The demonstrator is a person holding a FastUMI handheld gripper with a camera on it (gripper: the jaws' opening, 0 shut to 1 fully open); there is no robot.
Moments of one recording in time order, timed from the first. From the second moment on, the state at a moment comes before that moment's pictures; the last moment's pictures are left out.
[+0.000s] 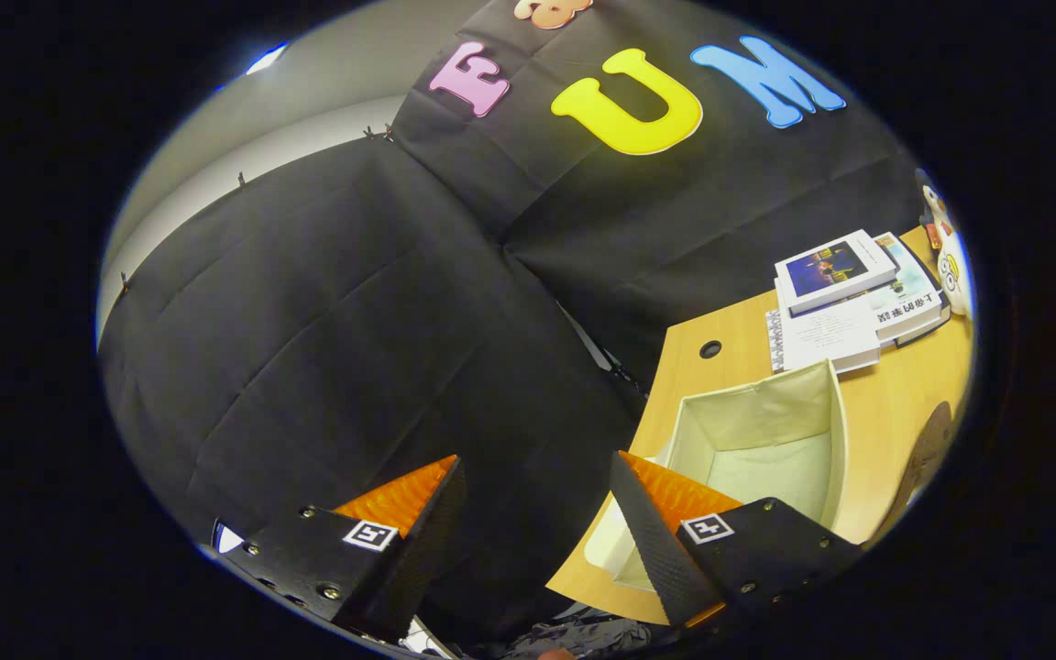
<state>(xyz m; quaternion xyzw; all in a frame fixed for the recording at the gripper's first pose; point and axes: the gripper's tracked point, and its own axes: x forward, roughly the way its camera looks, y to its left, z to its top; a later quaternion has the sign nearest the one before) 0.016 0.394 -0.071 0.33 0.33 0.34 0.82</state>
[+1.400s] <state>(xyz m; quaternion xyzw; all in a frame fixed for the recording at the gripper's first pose) 0.008 0.134 -0.210 0.19 0.39 0.15 0.89</state>
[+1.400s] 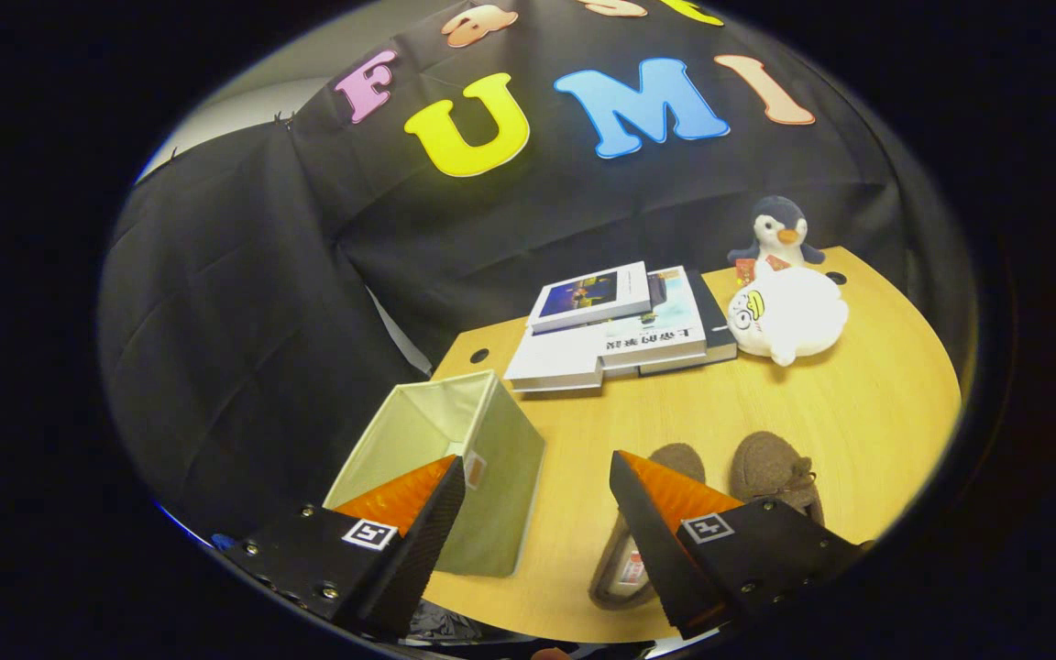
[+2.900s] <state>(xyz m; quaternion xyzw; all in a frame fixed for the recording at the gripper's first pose) -0.039 0.079 -0.385 0.12 0.54 0.09 0.83</state>
